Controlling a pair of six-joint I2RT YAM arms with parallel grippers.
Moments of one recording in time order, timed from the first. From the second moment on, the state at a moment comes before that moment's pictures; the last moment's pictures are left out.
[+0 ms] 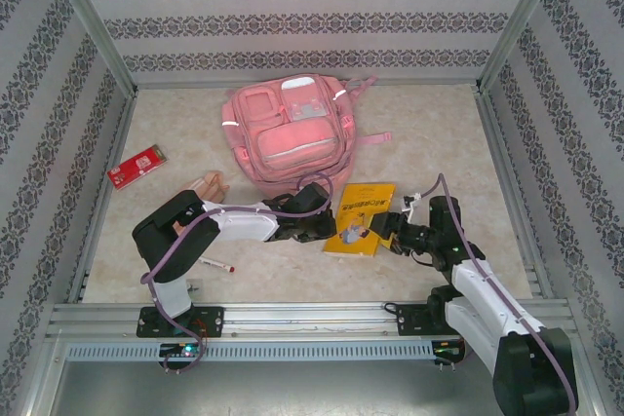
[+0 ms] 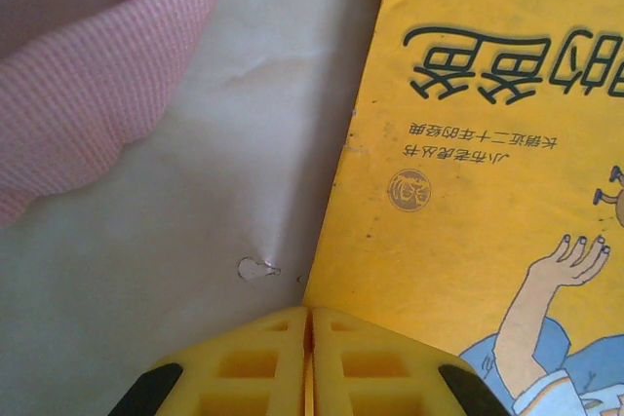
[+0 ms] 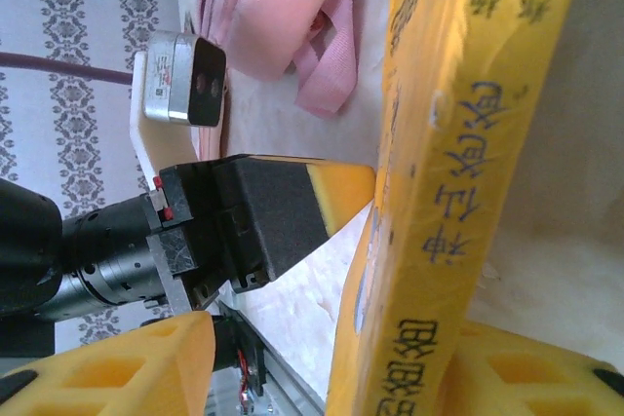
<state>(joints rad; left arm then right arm) -0.88 1.81 0.93 -0.05 0.16 -1.01 0.13 0.82 0.22 -0.09 -0.88 0.89</state>
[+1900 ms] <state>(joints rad) -0.59 2.43 2.23 -1.18 -0.23 0.03 0.23 0.74 0.67 -0.63 -0.44 0.52</state>
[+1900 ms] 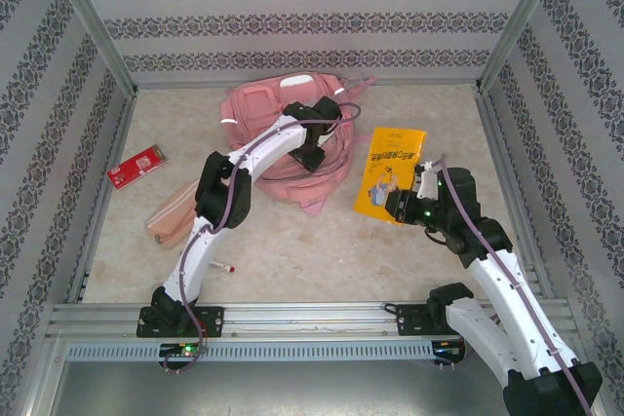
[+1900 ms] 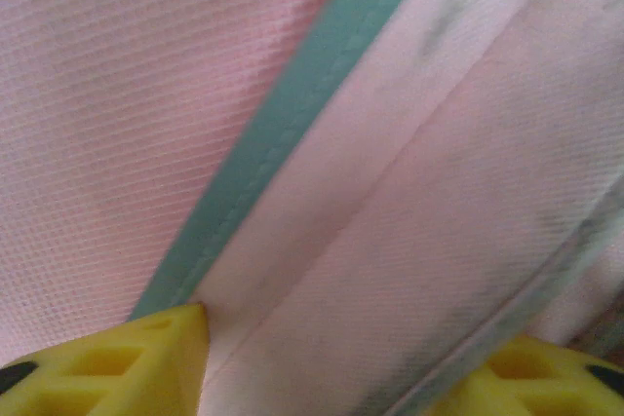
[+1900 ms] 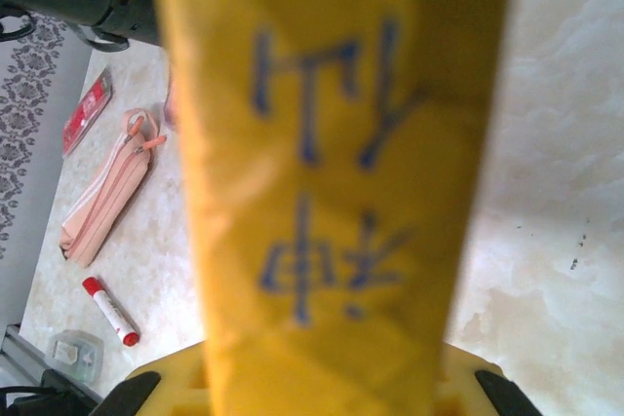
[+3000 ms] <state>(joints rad) -0.58 2.08 2.21 -1.24 0.07 0.10 0.60 0.81 0.55 -0.44 -0.68 0.29</state>
